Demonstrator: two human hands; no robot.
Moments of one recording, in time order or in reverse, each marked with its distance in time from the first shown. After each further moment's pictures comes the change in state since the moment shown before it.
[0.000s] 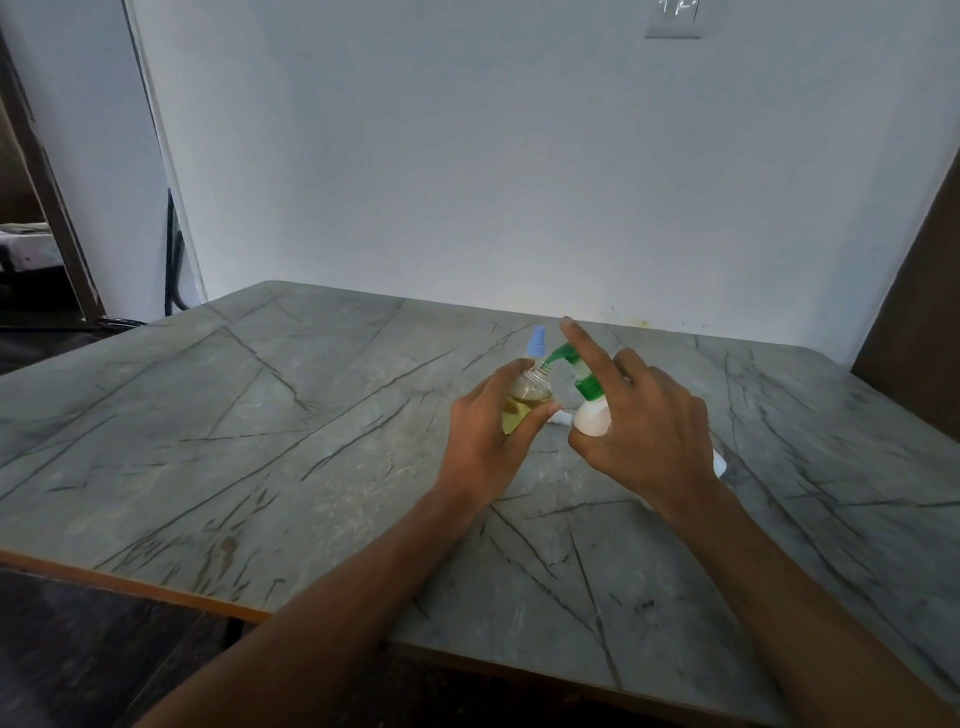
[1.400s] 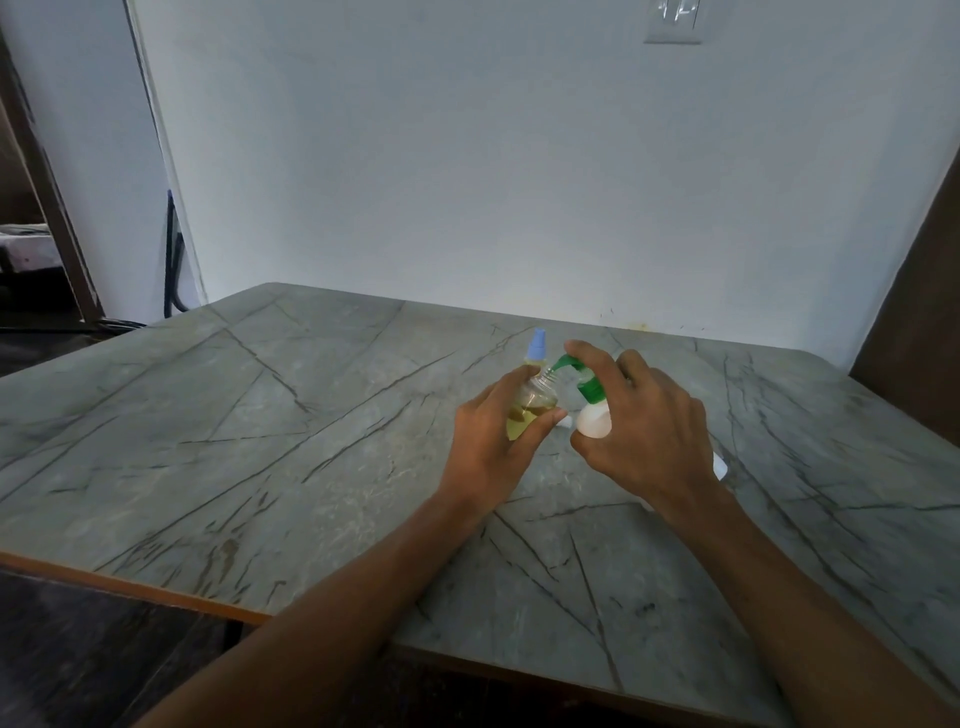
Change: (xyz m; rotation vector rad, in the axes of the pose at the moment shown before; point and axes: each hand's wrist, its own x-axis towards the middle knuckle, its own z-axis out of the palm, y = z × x) left_hand -0.002 -0.001 0.002 -0.008 -0.023 0.006; right_hand 0.001 0.001 0.002 0.029 -0.013 0.005
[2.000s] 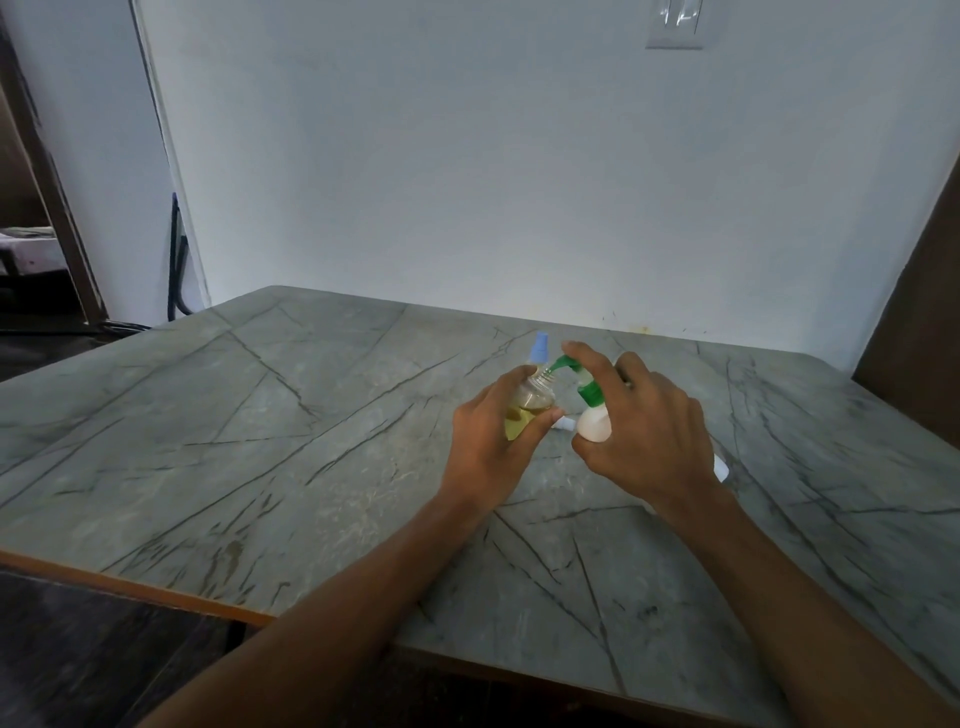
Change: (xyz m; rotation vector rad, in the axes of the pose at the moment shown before) left_hand 0.001 -0.001 -0.001 0.001 0.029 -0.016; right_hand 0.001 -0.001 -0.002 0.000 -0.005 -0.025
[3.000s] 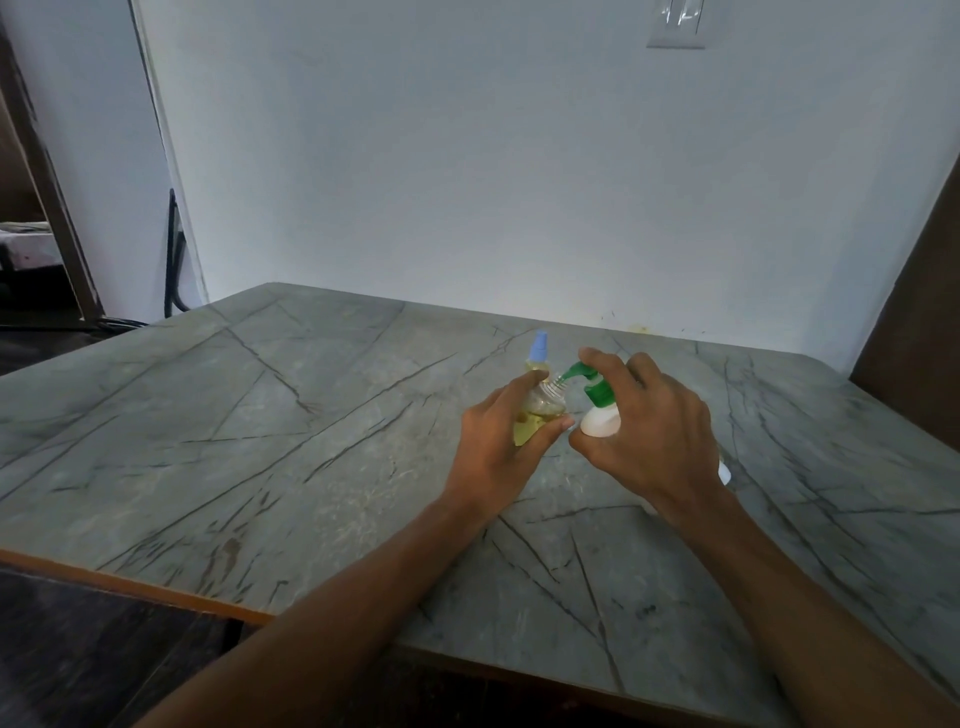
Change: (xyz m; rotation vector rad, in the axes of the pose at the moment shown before) left_hand -0.003 0.001 0.003 -0.012 -0.047 0.031; right_hand -0.003 0.005 0.001 0.075 0.094 -0.003
